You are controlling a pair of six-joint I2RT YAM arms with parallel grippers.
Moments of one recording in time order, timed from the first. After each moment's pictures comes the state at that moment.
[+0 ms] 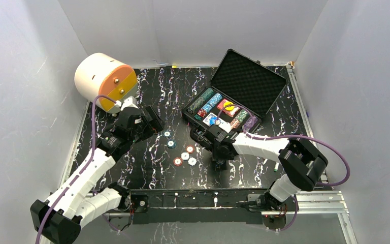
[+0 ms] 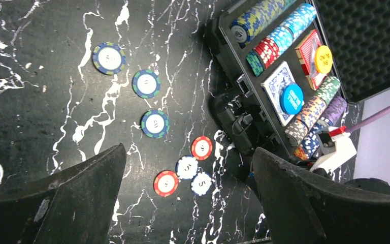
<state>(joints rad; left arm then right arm) -0.50 0.93 0.86 -0.59 -0.18 -0.81 0.92 1.54 0.85 -0.61 0.25 0.80</state>
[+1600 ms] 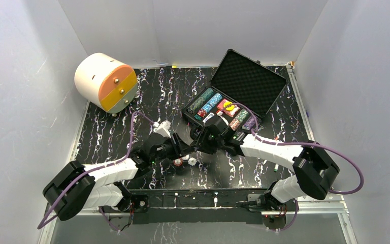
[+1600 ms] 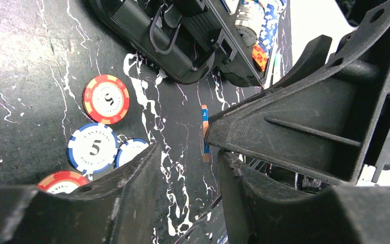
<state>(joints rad) -0.78 1.19 0.34 0.39 0.12 -0.98 0.92 1.42 0.84 -0.24 -0.01 1.22</state>
